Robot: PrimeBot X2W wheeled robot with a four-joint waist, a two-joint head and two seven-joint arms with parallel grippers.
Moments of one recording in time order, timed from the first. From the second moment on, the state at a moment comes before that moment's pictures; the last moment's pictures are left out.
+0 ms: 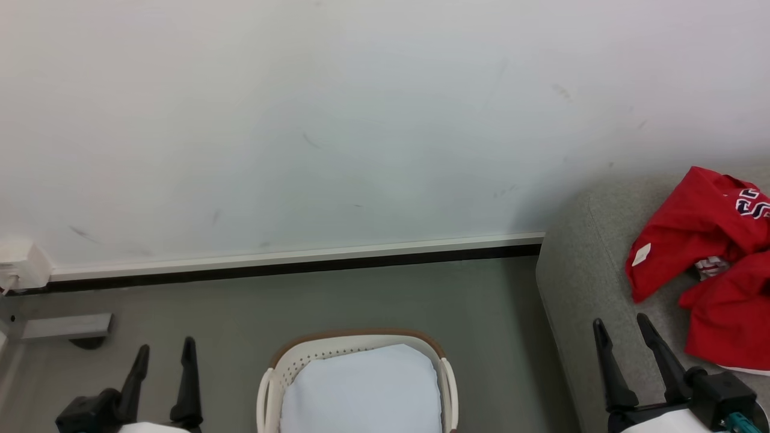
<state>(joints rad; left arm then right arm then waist) -0.06 0.10 0.10 0.31 -0.24 -0.10 -0.26 -0.10 -0.11 0.13 0.29 0.31 0.13 -0.26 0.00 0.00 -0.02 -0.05</state>
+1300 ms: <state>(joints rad) -0.05 0.05 0.12 0.40 -0.26 -0.13 -0.24 -0.08 -0.05 0.15 0.32 0.34 0.13 -0.25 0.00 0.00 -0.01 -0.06</state>
